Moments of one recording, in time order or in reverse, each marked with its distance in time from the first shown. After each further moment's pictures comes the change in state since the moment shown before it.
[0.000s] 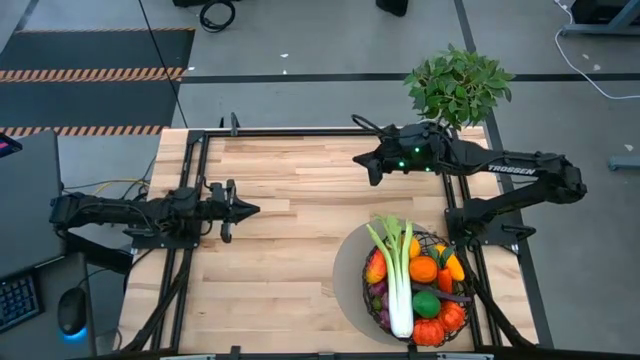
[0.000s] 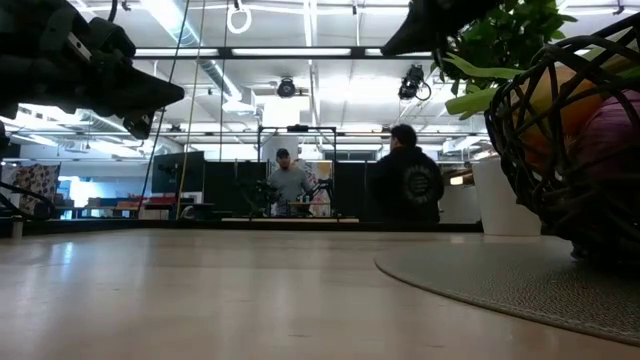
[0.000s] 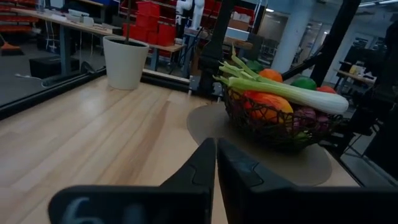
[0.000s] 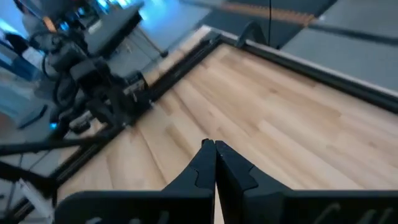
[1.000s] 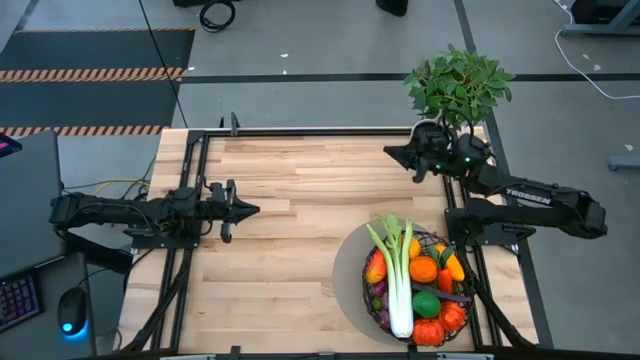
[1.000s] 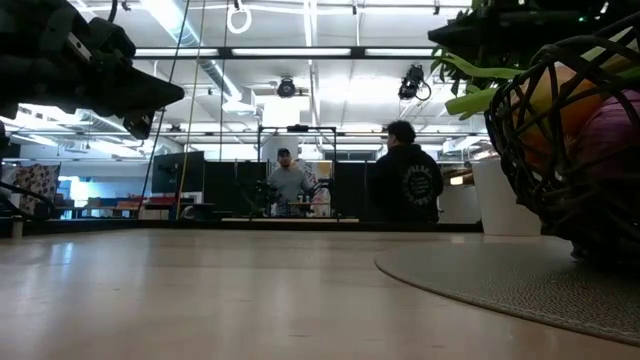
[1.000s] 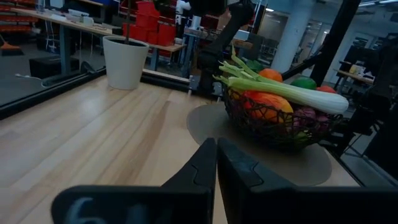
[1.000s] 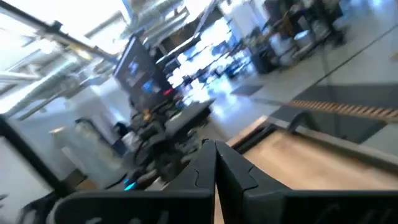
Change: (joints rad) left arm 0.000 0.000 0.000 -0.001 0.000 0.000; right arm -0.274 -0.415 -0.584 0.748 -0.321 0.022
